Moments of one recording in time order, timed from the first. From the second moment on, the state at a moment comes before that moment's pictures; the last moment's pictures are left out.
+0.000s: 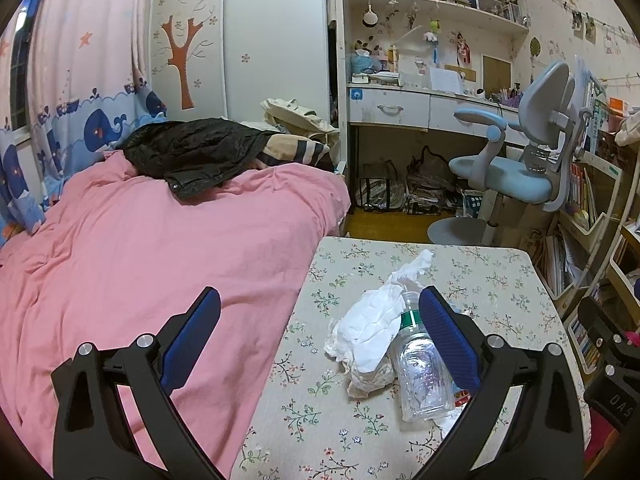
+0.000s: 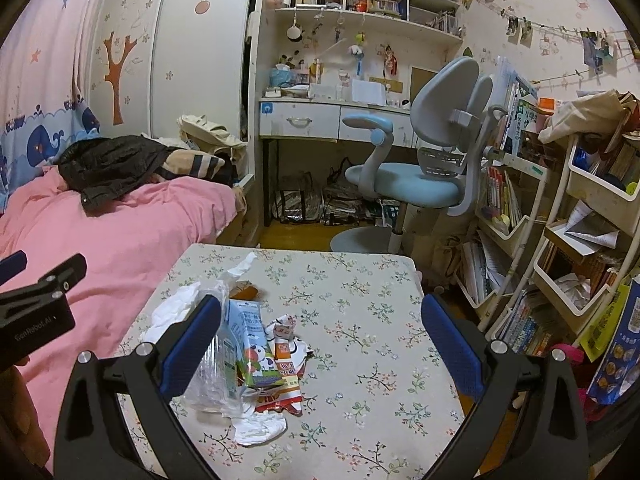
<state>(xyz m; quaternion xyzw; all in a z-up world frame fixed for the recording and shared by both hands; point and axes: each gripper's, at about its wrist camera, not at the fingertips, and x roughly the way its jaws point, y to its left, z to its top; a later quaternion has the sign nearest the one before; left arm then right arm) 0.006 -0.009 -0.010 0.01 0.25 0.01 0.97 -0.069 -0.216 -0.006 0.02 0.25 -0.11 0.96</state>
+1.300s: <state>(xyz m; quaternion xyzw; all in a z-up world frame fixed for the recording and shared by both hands) 0.002 -0.011 -0.007 0.02 0.25 0.00 0.97 -0.070 -0.216 -0.012 0.02 0.24 -0.10 0.97</state>
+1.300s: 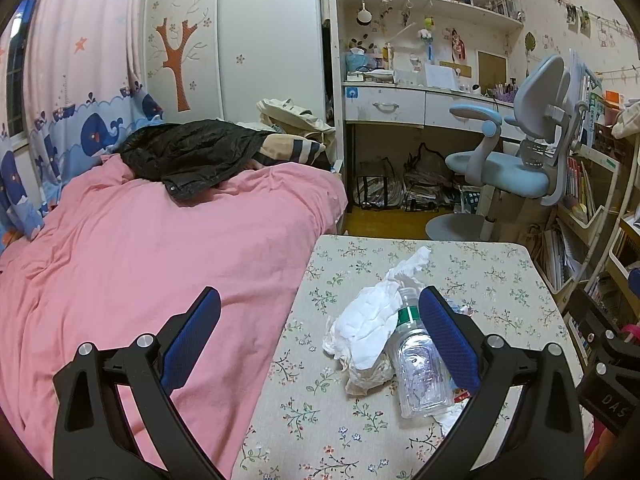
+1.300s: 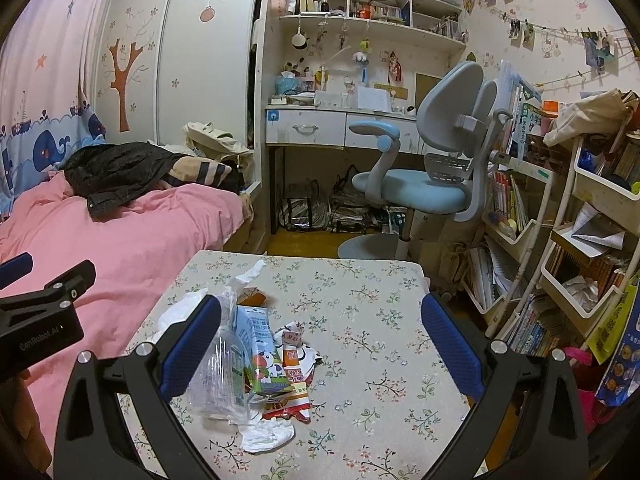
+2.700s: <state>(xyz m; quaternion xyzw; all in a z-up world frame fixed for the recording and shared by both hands) 0.034 -0.018 -0.051 0.01 0.36 -0.03 0.93 -0.038 -0.242 -0.053 0.04 0.35 0.00 0.93</state>
